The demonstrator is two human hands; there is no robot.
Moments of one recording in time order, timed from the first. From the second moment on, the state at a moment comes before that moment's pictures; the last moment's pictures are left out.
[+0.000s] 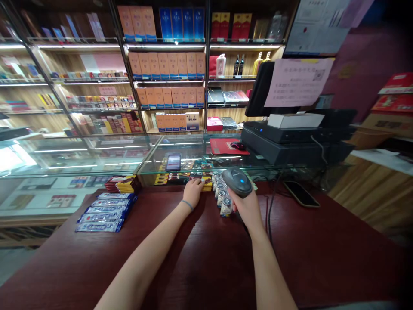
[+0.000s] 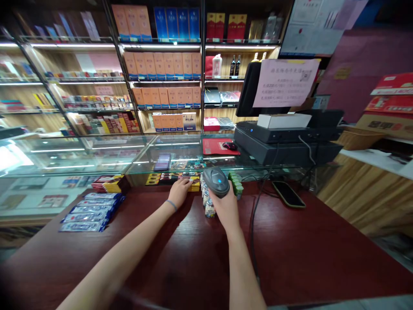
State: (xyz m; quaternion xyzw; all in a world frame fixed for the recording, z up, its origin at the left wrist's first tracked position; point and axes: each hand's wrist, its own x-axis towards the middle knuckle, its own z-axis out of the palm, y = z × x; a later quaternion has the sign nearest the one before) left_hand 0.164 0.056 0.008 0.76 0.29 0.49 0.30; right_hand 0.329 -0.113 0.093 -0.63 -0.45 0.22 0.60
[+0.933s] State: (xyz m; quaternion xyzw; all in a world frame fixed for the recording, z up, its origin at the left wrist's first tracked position) left_hand -0.048 0.001 0.042 0.67 0.42 0.56 0.25; right_hand 0.275 -0.106 0.071 -0.62 -0.58 0.07 0.52
